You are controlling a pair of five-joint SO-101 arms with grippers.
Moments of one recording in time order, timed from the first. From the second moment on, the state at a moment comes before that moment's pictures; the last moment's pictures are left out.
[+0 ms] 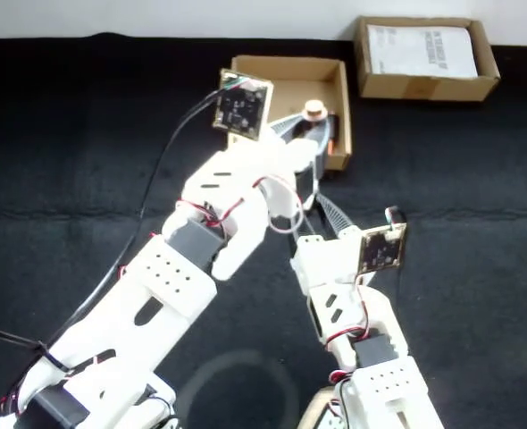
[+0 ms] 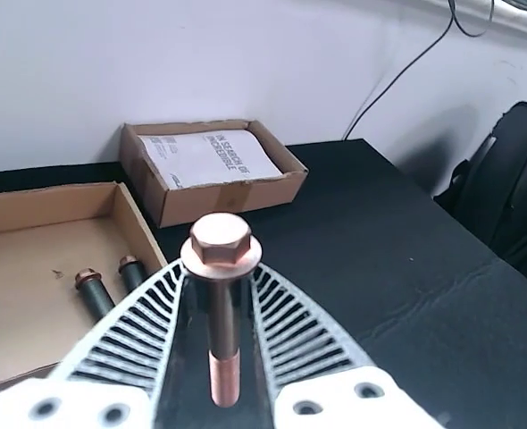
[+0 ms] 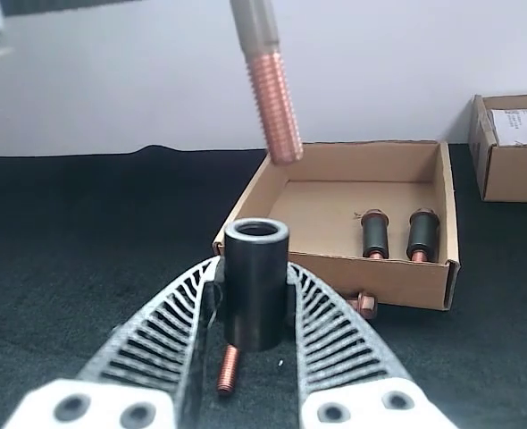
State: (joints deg) left arm 30.6 -29.1 34.2 10.9 21.4; right arm -23.4 -71.6 95.9 -10.9 -10.2
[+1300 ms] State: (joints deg) left arm 36.2 -29.8 33.7 40.2 21.1; right arm -23.2 -71.6 95.9 -9.7 -6.5
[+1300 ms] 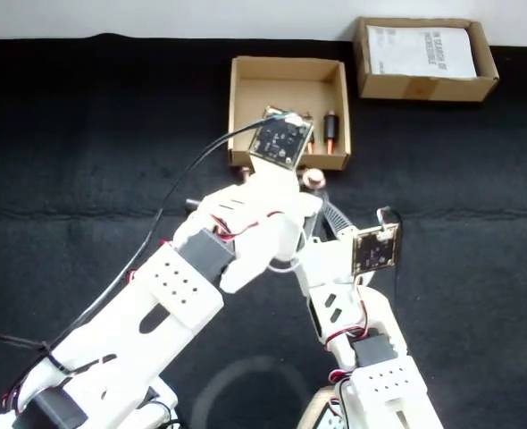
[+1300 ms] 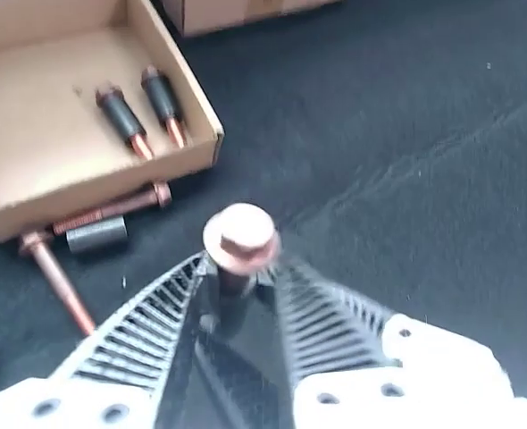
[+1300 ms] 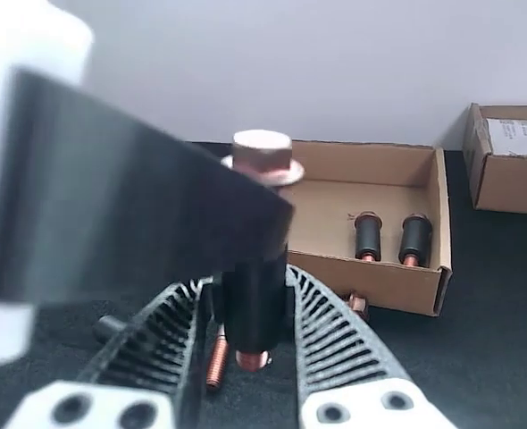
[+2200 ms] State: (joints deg) left arm 9.2 -55.2 25.5 72.8 16.8; right arm -22.0 -71.5 82.0 21.7 -15.5
